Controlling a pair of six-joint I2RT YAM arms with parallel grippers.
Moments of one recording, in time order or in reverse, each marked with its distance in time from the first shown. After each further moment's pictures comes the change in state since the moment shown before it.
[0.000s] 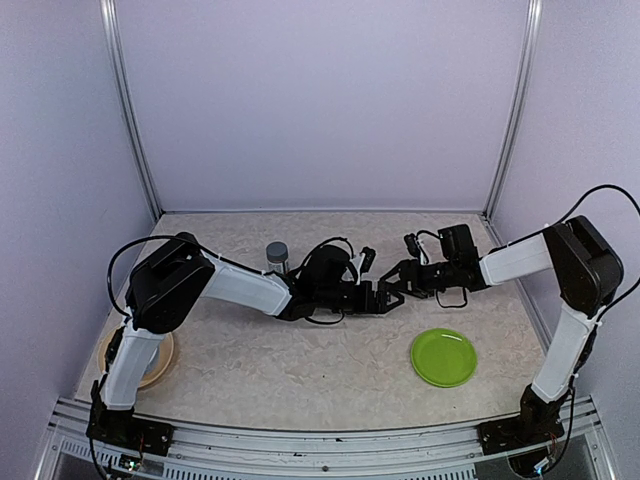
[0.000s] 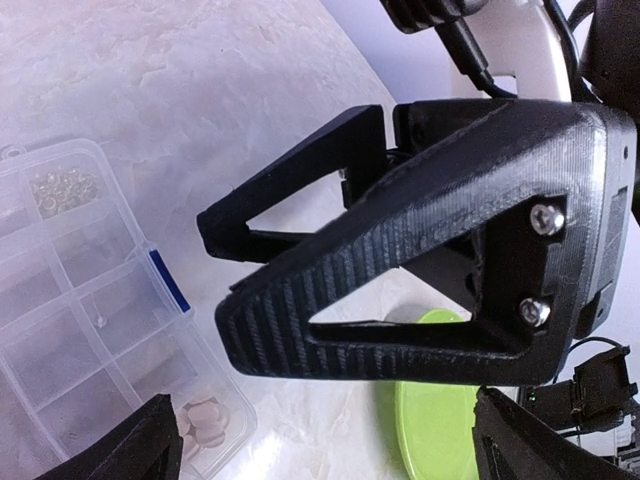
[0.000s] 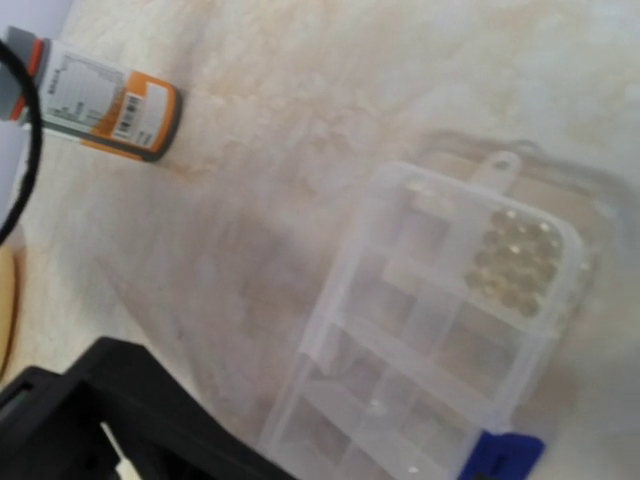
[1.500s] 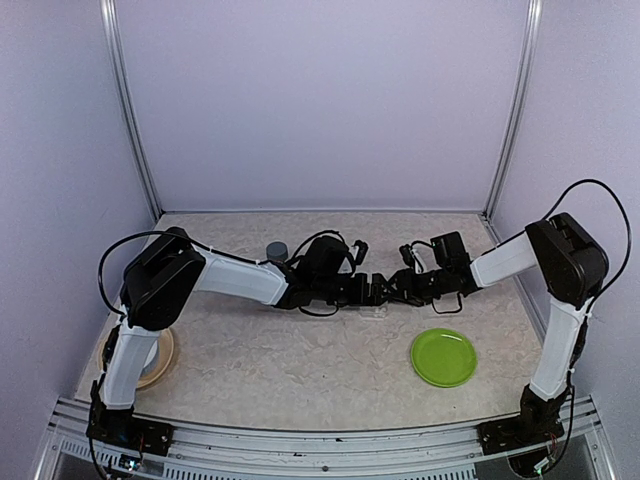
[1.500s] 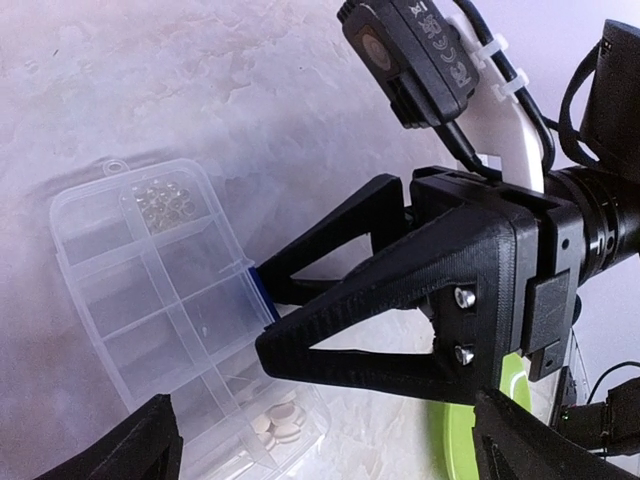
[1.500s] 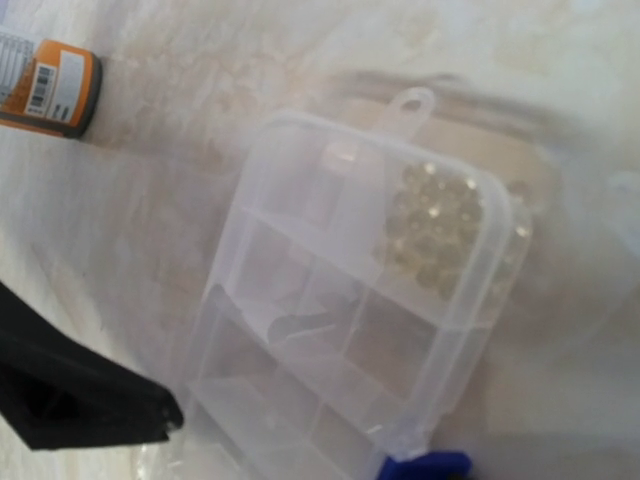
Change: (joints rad) left arm 0.028 -0.031 0.042 -0.168 -0.087 0.047; right arm 0.007 0.102 0.028 -0.014 0.022 -0.017
